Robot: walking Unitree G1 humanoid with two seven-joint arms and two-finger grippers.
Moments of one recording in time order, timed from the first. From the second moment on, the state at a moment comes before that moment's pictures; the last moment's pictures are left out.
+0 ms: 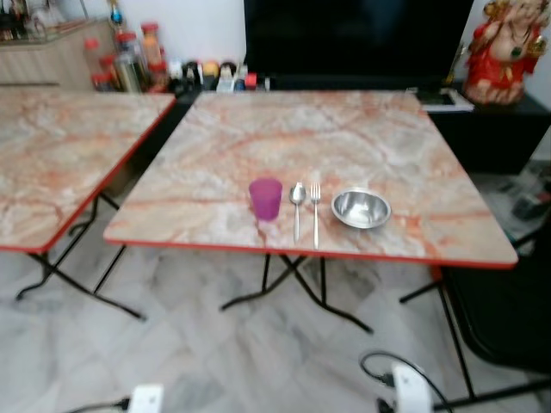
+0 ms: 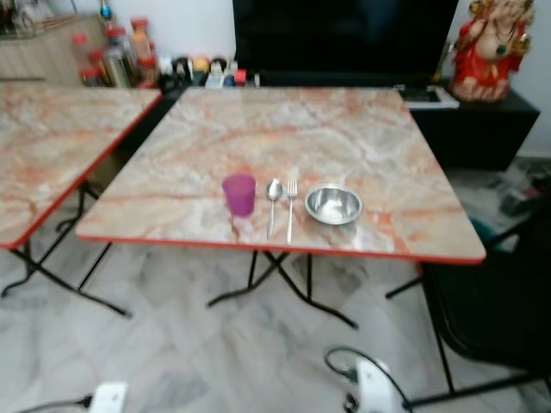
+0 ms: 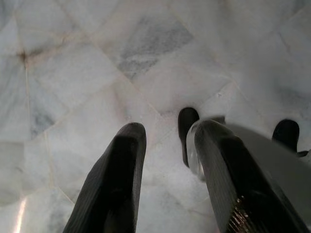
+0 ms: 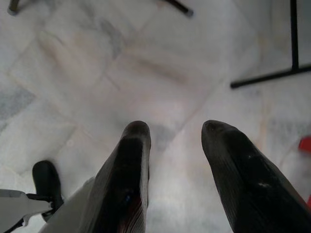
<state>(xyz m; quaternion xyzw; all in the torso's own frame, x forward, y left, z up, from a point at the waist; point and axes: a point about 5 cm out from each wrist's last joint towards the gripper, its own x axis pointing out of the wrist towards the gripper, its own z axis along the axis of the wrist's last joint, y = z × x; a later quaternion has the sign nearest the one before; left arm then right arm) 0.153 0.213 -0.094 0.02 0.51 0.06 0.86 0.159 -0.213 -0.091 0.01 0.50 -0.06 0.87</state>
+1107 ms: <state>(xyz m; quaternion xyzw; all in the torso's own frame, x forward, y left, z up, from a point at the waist) 0.158 0.222 -0.090 0.03 0.50 0.06 0.86 0.174 -0.203 -0.086 0.02 0.47 -0.05 0.88</state>
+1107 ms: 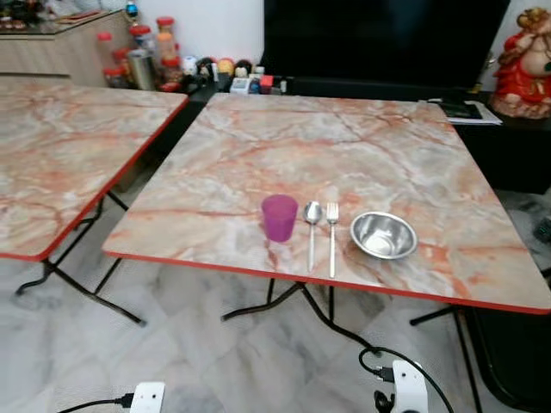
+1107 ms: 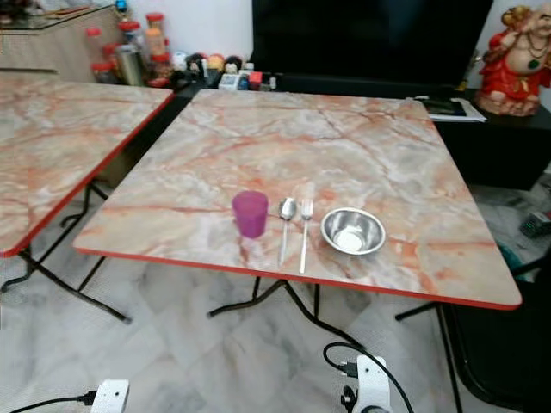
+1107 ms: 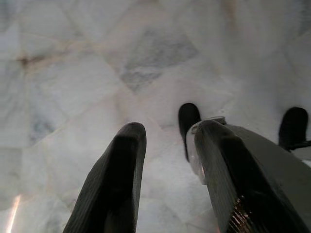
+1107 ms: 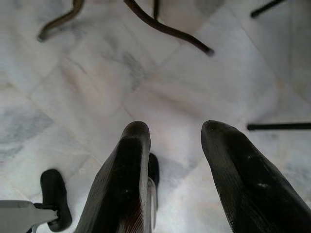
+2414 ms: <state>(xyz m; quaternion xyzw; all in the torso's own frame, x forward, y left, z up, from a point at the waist) 0.160 0.222 -0.089 0.04 0.50 0.04 0.86 0.163 -0.217 0.053 -0.01 0.11 -0.02 0.99</state>
